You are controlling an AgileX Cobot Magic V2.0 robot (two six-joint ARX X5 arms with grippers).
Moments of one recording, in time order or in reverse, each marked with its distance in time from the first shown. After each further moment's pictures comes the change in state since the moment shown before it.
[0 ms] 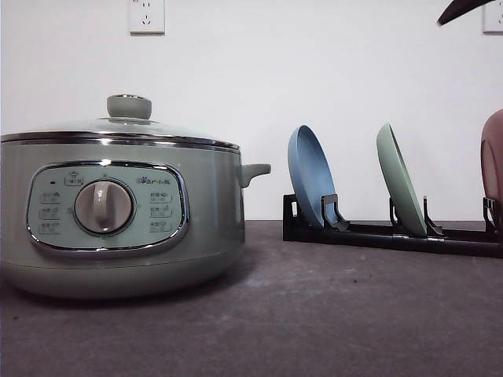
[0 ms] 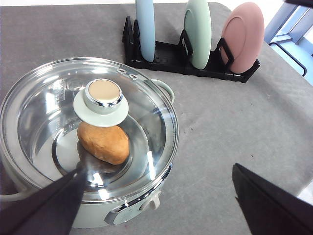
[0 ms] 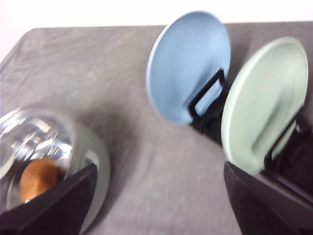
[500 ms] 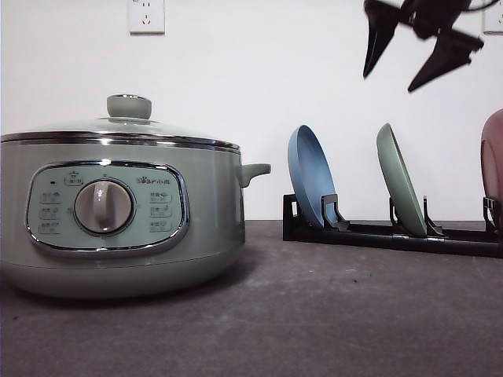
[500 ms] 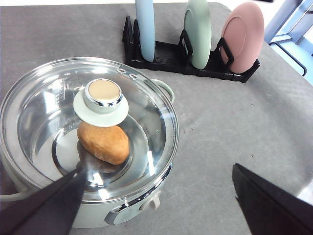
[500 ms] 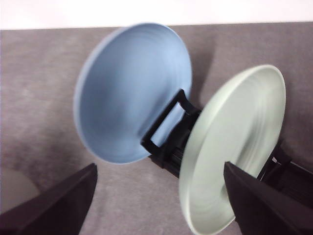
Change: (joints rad) left_arx 0.000 0.000 0.000 0.000 0.000 0.000; right_arx -0.003 0.344 0.161 0.113 0.128 0.011
